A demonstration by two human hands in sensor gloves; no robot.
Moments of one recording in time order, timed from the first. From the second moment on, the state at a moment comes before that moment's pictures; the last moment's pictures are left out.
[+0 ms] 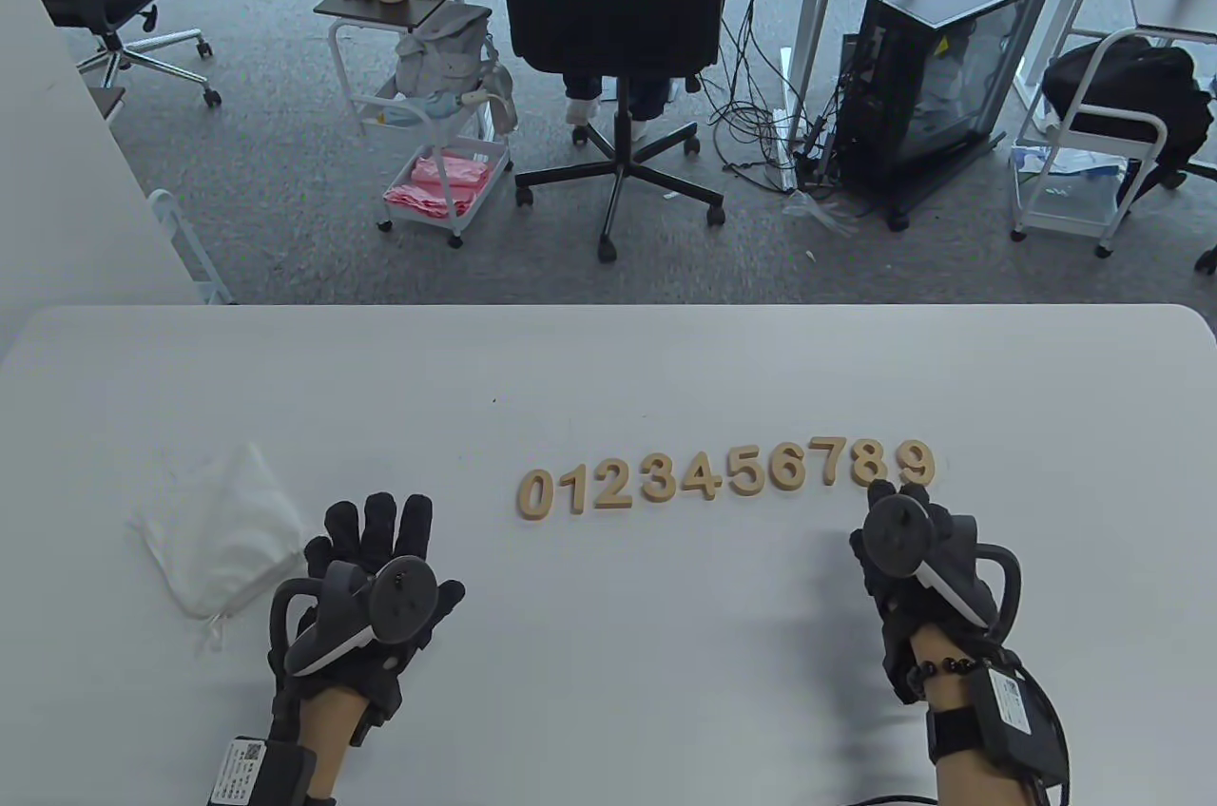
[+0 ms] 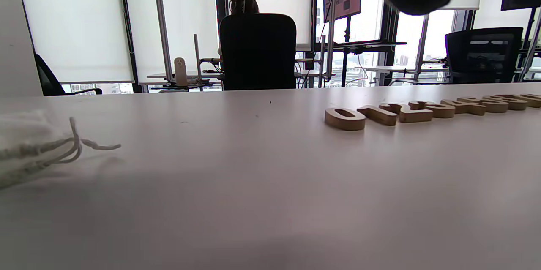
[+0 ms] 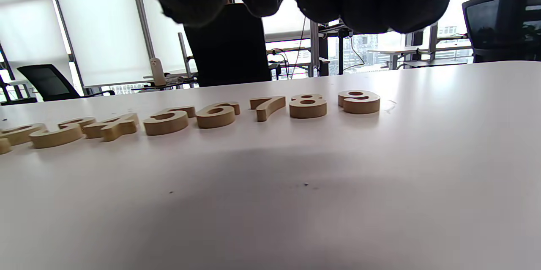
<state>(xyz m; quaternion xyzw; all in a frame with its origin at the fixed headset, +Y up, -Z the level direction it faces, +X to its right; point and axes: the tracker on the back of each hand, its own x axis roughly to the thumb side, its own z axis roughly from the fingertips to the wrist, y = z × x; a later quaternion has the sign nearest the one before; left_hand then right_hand) -0.238 -0.702 -0.332 -0.03 -0.12 -0.01 0.99 0.235 -0.716 -0.364 -0.02 -0.03 1.00 0.06</state>
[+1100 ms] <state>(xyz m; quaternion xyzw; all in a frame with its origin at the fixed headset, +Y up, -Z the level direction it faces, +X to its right) -0.230 -0.708 -0.334 0.02 -0.13 -0.02 0.99 0.158 -0.727 -0.323 0.10 -0.04 0.99 0.07</state>
